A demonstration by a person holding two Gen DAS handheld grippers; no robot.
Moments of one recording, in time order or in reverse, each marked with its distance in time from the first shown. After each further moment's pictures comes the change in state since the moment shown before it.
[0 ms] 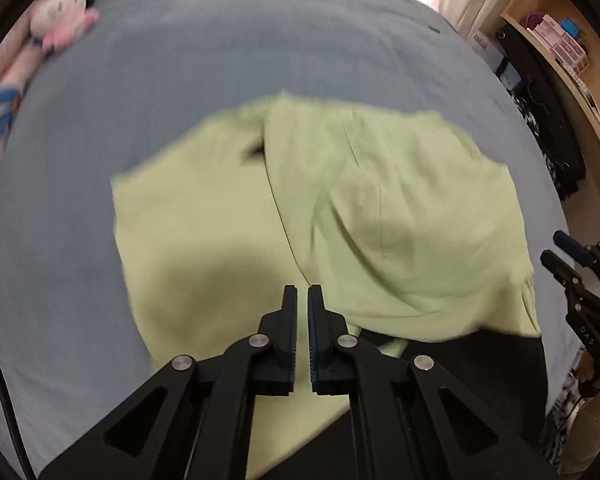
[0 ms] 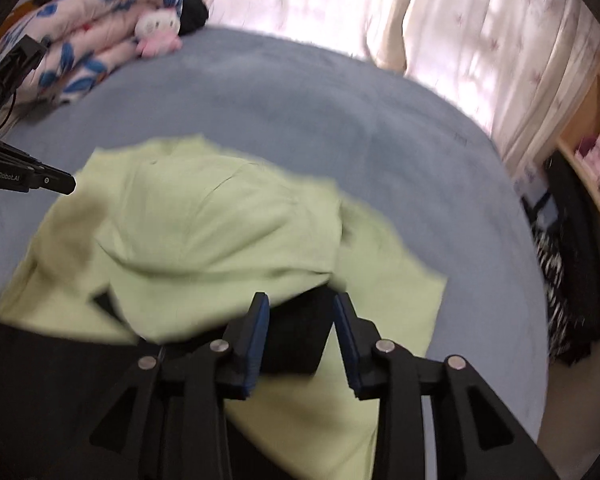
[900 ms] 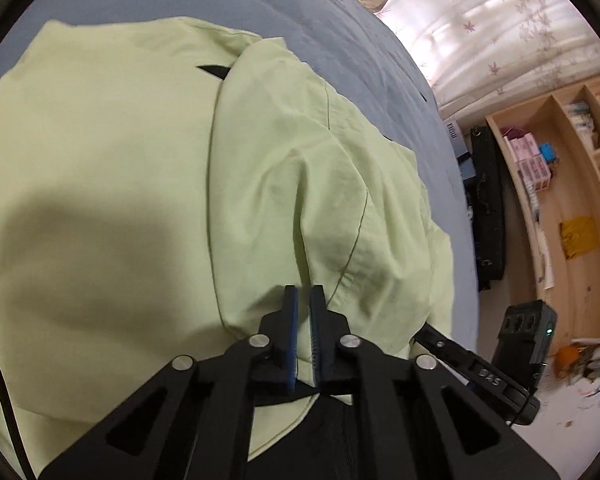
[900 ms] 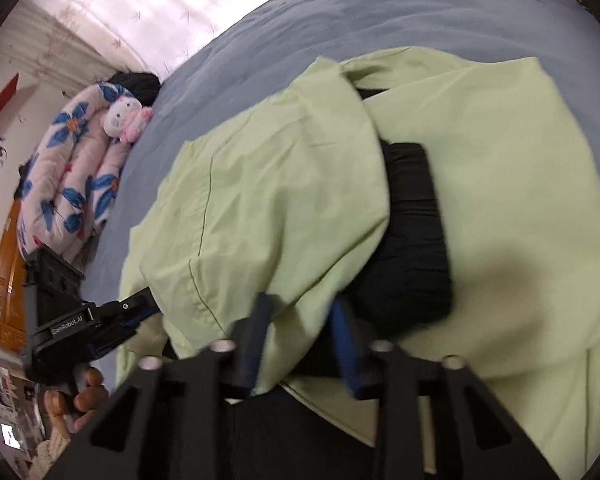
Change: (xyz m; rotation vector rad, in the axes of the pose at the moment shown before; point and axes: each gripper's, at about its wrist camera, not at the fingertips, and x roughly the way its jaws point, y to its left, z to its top) left arm 0.082 -0.014 -0.023 -0.345 -0.150 -0.383; right arm 0.114 -0.013 -0.041 0.576 0.080 0.473
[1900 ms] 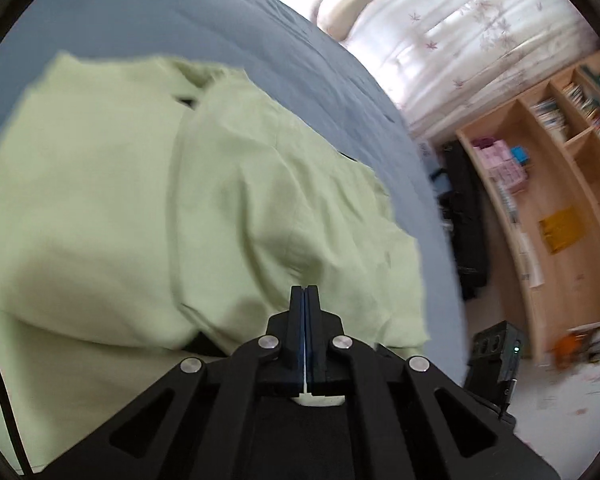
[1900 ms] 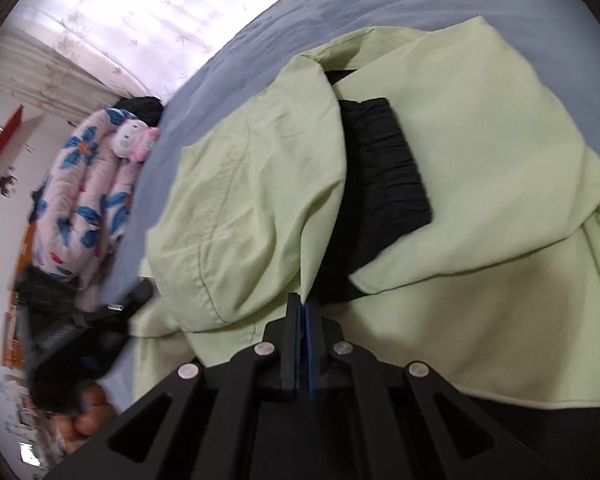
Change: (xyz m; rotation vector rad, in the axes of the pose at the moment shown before) left arm -0.034 -0.029 -0.041 0.061 -0.149 -0.025; right arm -0.018 -0.014 -0.050 0.100 -0.047 0.032
